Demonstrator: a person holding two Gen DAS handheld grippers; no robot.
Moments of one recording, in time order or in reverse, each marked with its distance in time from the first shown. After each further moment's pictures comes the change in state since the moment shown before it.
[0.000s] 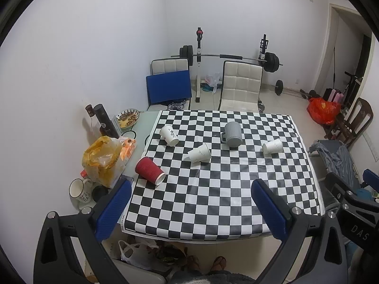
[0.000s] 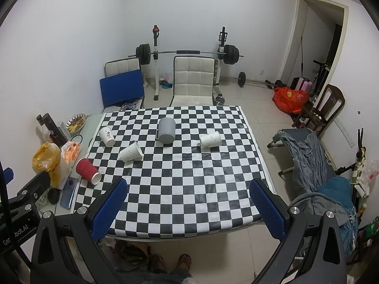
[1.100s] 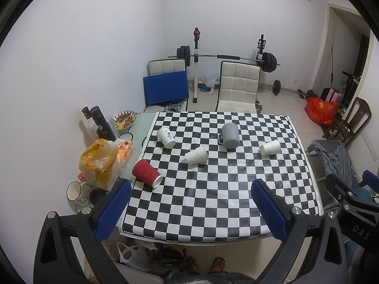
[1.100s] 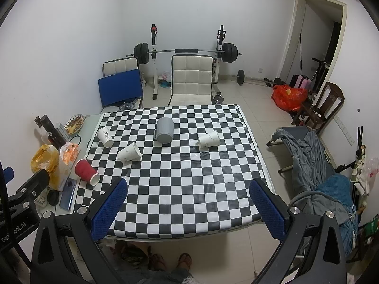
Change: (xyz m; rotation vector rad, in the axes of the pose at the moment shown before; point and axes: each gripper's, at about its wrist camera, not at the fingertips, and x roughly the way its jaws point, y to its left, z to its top) left arm 0.000 -0.002 0.006 -0.001 0.003 -0.006; right arm 0.004 -0.003 0.006 -0.003 0.003 0.000
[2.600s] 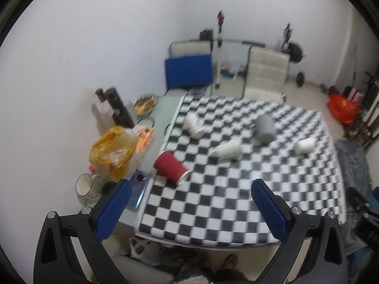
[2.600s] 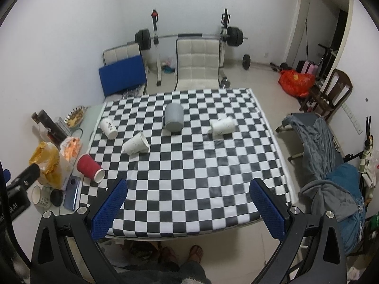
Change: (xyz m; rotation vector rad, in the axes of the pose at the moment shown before) left arm 0.093 0.051 0.024 -0.048 0.143 0.119; right arm 0.093 0.049 0.005 0.023 0.121 0.025
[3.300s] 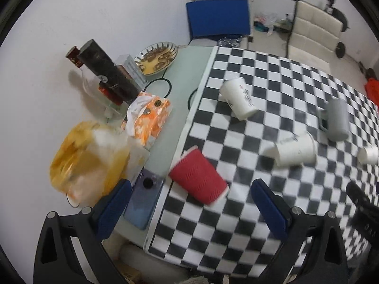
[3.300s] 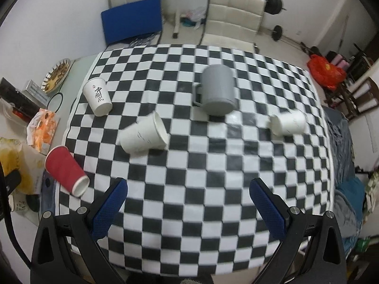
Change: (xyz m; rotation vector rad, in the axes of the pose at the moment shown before) left arm 0.237 0.054 0.064 -0.063 0.303 0.141; right arm 0.289 0.120 0.079 -0.170 0.284 0.033
